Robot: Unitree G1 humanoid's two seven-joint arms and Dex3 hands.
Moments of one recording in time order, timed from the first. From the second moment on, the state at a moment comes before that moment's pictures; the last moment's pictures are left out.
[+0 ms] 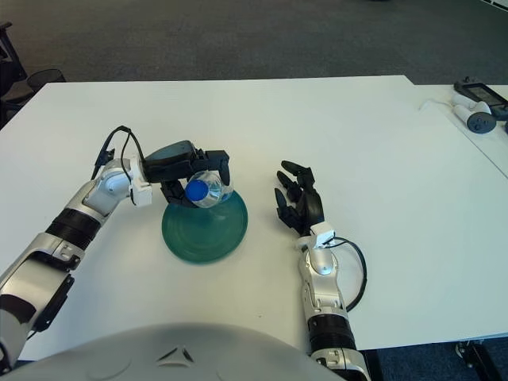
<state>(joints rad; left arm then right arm) -0.51 0.39 -0.35 0.43 0.33 -0.96 -0.41 0.10 0.00 -0.04 0.28 0.03 -0.40 0.05</state>
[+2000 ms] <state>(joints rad) -0.67 0.60 -0.52 0.41 0.93 -1.15 -0.15 0.10 -0.01 -0.04 0.28 0.06 -0.40 0.09</state>
